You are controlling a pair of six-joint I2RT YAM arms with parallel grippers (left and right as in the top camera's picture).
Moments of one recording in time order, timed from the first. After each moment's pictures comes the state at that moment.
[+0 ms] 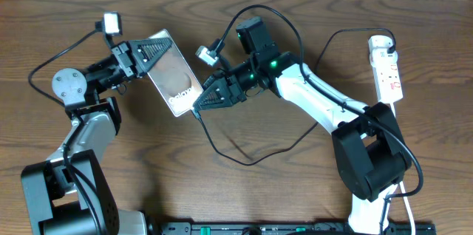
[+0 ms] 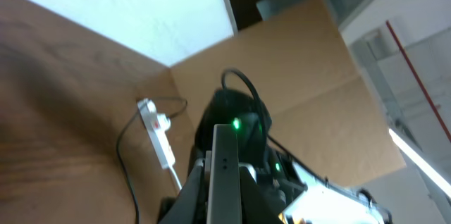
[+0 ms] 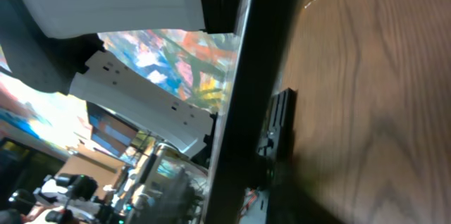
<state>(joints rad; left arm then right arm) 0.26 1.60 0.75 1.33 1.32 -1.59 0.58 2.01 1.46 -0.24 -1.55 0.13</state>
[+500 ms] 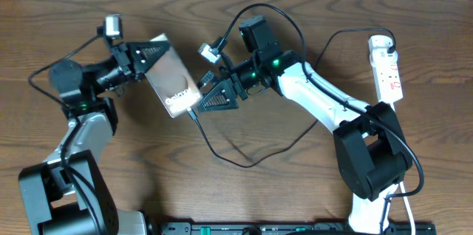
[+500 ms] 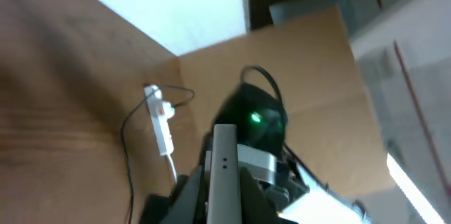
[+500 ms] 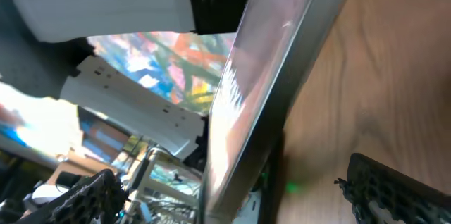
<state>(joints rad) 0.29 1.60 0.75 1.10 1.34 -1.53 0.56 2.01 1.46 -0.23 -1.52 0.13</state>
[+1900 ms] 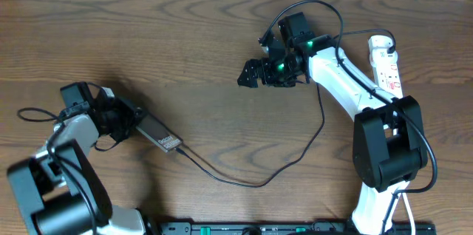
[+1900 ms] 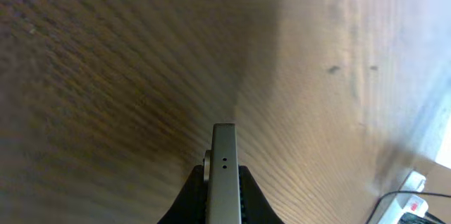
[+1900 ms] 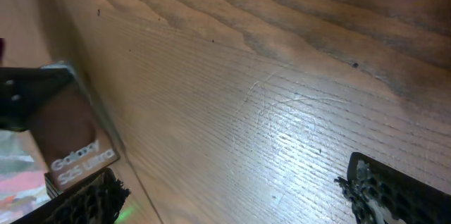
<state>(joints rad) 0.43 1.67 0.75 -0.34 0.59 -0.53 0.37 2.01 1.49 -0.72 -0.57 0.26</state>
